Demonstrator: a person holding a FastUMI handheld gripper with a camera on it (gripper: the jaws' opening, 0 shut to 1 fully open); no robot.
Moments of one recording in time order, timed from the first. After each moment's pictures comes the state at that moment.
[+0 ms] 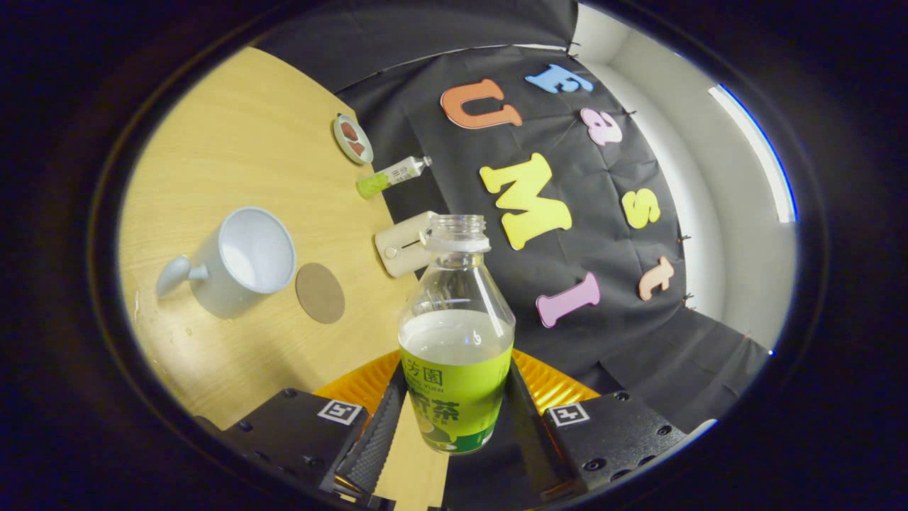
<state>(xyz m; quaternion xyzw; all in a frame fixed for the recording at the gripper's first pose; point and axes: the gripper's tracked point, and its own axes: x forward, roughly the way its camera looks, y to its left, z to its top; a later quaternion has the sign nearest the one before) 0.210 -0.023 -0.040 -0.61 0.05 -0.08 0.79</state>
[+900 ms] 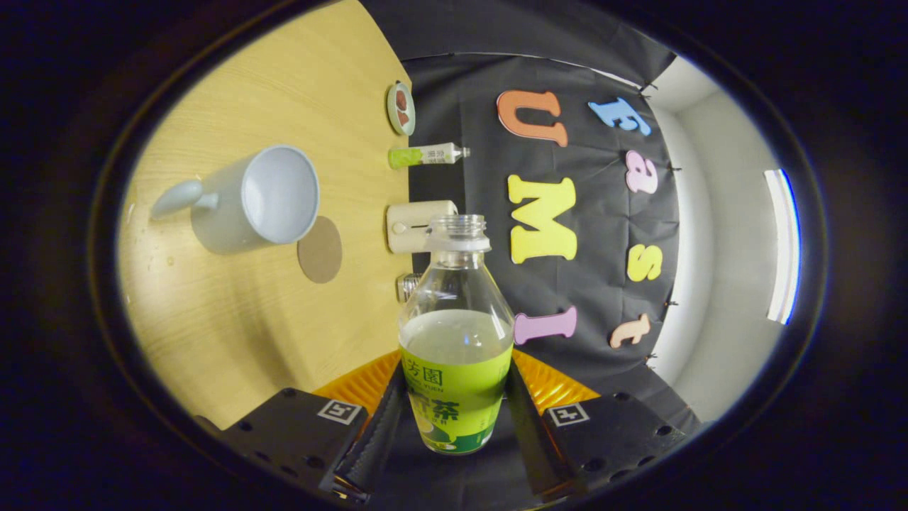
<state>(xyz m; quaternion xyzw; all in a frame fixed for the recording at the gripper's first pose) 0.201 -0.017 -0.021 -0.71 0.05 -0.12 0.69</state>
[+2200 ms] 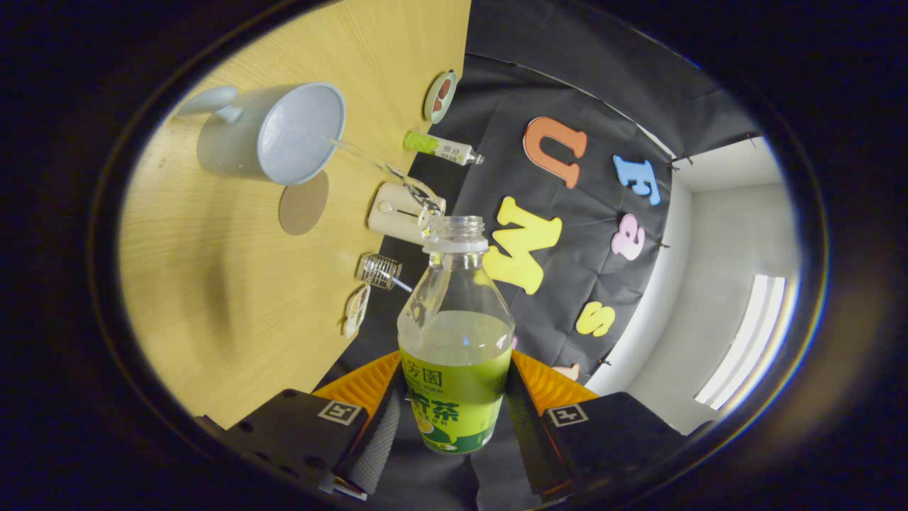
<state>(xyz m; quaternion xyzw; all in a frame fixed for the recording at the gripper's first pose) 0.201 -0.009 0.008 -0.82 -0.01 -0.16 0.55</state>
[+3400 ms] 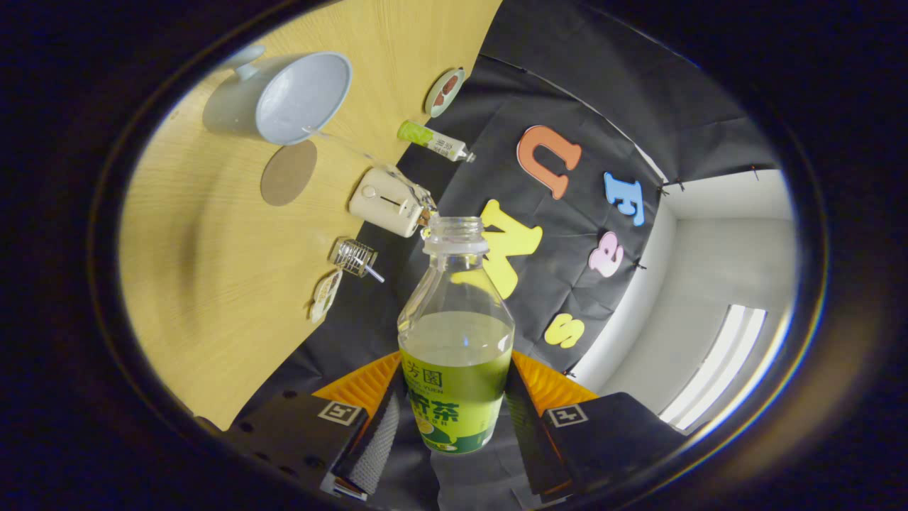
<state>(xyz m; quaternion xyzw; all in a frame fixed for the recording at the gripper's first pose) 0.201 -0.007 0.038 -0.84 -0.06 -0.20 0.50</state>
